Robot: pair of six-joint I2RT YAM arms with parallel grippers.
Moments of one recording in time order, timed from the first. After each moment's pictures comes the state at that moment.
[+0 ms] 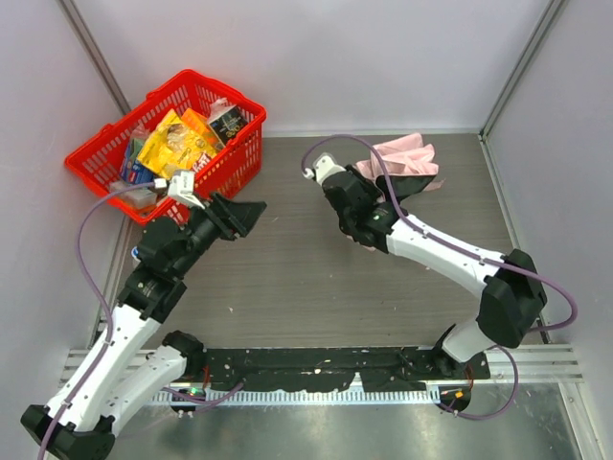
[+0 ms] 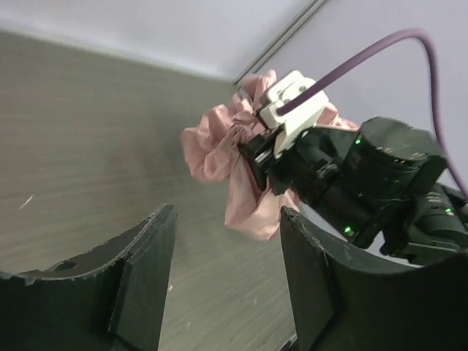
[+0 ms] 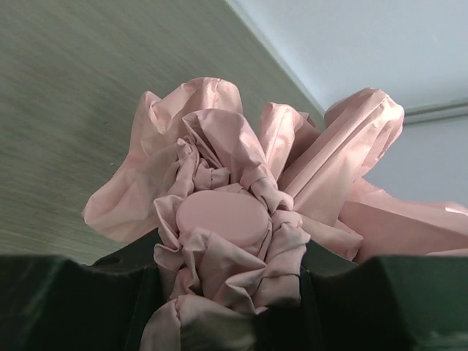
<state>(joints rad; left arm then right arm) -0.46 0.71 0.82 -0.03 0.13 -0.70 0.80 1.52 1.24 -0.29 0.81 -0.44</state>
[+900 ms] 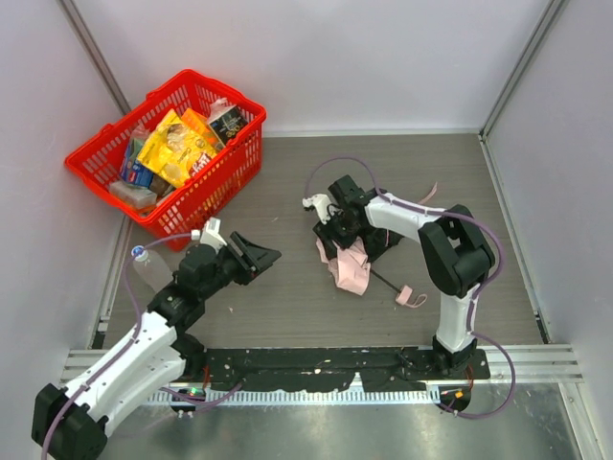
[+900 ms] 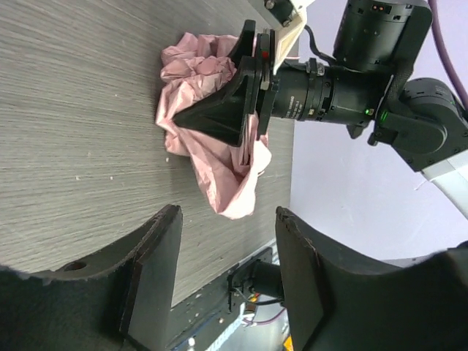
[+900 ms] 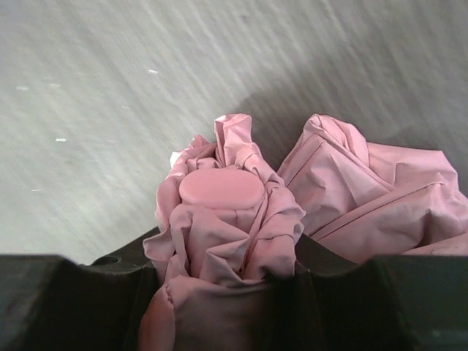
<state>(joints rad) -0.54 0.67 0.41 -0.09 0.14 -1.16 0.60 1.92 1.29 -0.57 -0.31 -0.31</state>
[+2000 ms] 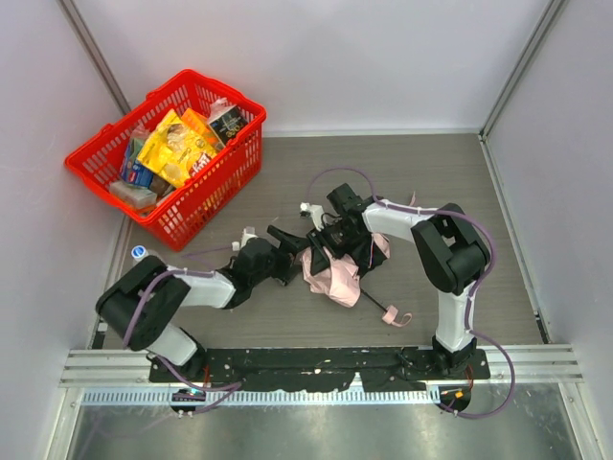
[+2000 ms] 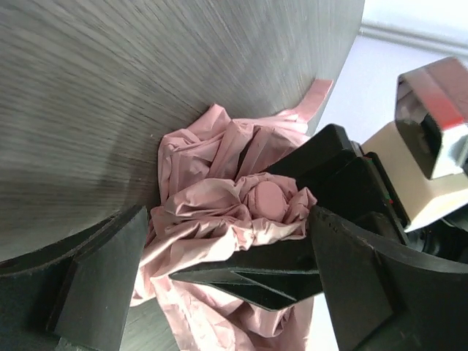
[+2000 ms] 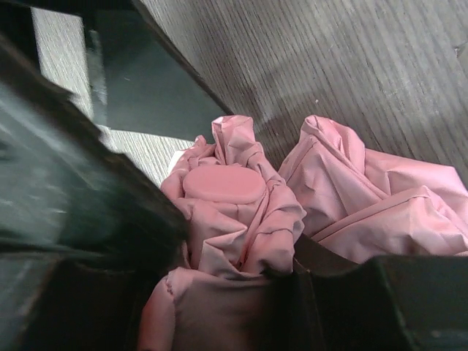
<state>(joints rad) -0.70 1.47 0.41 0.57 -0.08 -1.60 0.60 1.96 1.23 -0.48 -0.74 -0.16</state>
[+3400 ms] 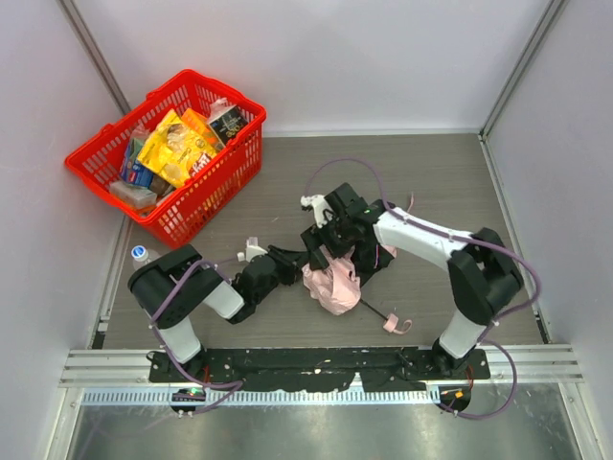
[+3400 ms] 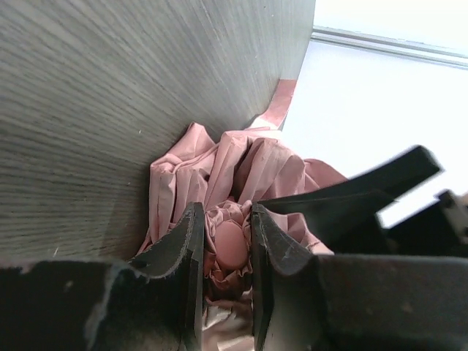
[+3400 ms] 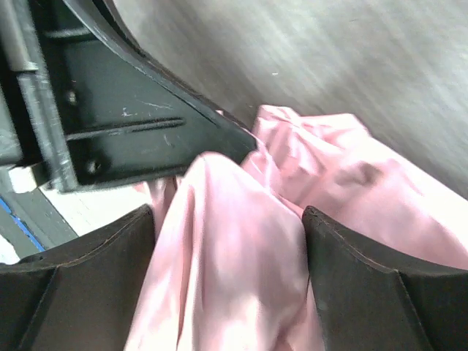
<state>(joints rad) -0.80 1.73 0.32 1.07 -0.20 -1.65 0.70 1.74 1.18 -0.49 -0.37 -0.01</state>
